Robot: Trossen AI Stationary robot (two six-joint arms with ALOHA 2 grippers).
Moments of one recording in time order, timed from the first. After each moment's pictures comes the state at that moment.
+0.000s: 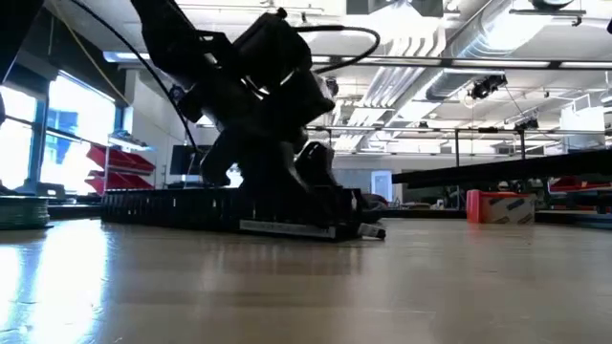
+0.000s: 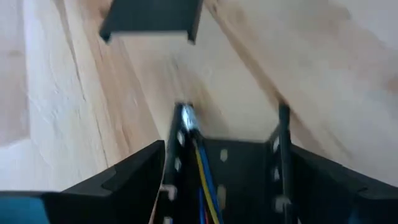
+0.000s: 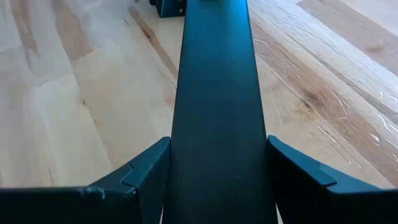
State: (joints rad) left arm -0.08 1.96 0.99 0.21 0.20 0.34; right arm 0.98 1.59 0.82 -0.66 0.77 1.52
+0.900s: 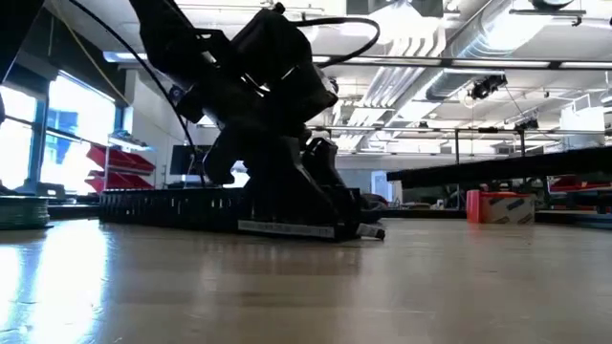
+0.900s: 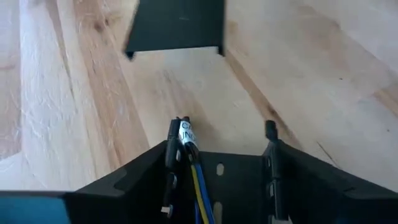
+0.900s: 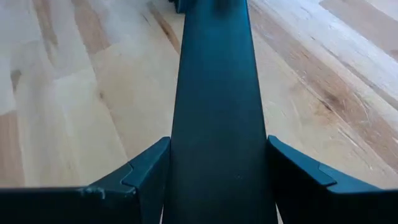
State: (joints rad) left arm -0.07 1.97 0.99 0.26 0.20 0.33; right arm 0.97 1.59 0.82 -0.60 0.74 1.43
